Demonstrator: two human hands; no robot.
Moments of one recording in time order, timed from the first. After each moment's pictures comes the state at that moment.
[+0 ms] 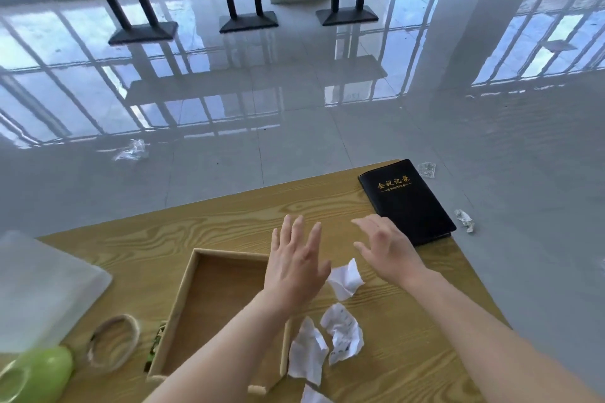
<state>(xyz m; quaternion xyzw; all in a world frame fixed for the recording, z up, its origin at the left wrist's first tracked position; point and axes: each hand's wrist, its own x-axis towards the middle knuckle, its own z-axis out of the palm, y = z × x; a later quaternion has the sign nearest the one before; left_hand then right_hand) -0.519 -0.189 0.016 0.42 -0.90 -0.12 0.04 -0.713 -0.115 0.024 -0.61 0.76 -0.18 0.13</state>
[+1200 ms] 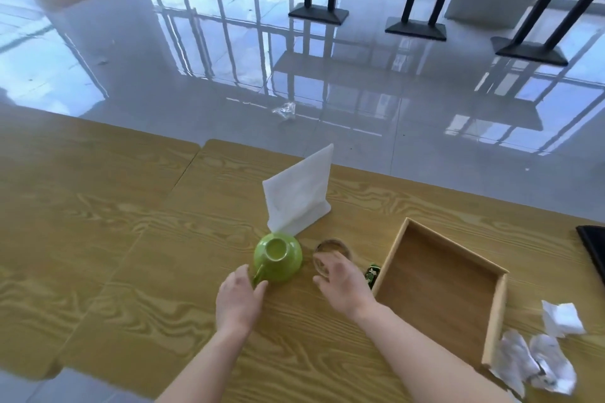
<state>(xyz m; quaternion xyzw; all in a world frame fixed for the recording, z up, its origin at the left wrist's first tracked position) -0.022 -0.142 -0.025 0.80 -0.51 -0.27 0.14 -0.233 -0.173 0.001 -0.71 0.61 -0.11 0.33</state>
